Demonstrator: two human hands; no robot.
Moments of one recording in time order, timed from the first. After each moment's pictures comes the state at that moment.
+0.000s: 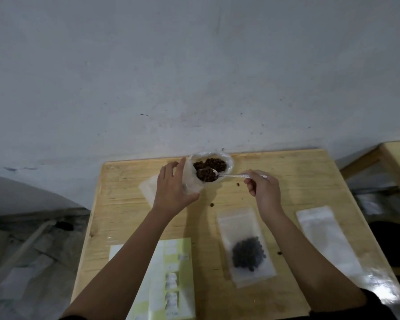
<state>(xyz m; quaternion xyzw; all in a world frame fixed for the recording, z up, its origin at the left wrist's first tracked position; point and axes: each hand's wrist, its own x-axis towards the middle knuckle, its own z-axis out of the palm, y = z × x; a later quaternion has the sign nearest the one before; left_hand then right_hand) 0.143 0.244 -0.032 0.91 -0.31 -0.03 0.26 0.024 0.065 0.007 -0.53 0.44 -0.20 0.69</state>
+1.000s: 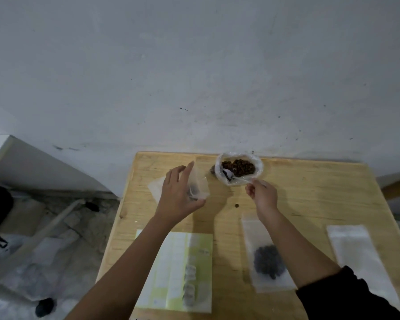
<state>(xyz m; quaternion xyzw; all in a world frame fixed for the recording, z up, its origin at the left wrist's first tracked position) 0.135 0.307 -0.027 0.91 -0.29 0.01 0.29 0.066 0.094 -0.058 -0.57 0.49 -0.11 0.65</state>
